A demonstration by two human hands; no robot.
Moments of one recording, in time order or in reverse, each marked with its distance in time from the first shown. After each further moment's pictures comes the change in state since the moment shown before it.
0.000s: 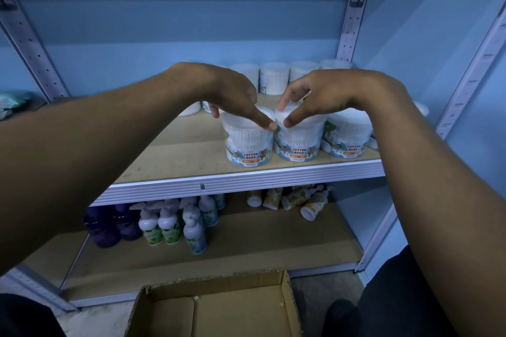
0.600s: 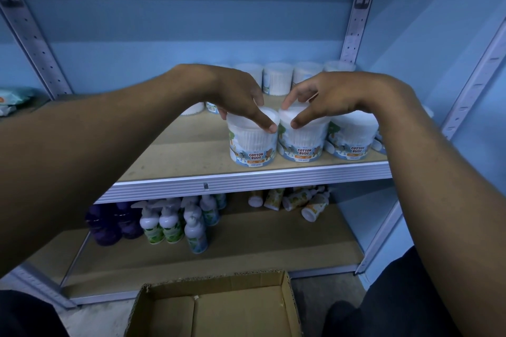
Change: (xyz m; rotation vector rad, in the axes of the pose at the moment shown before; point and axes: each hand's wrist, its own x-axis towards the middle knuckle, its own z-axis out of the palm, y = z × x) left_hand -0.002 -0.008 0.003 -0.120 0.025 0.068; right_hand 0.007 0.009 0.002 0.047 -0.026 -0.002
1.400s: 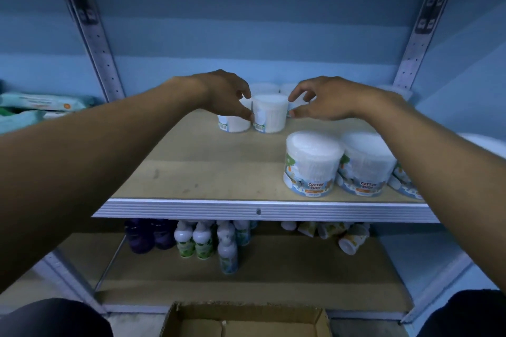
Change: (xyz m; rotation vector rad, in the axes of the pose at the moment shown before) left_hand -0.019 -0.122 -0.024 0.123 0.257 -0.164; right_hand 0.086 -0.075 0.010 -0.140 0.159 -0.101
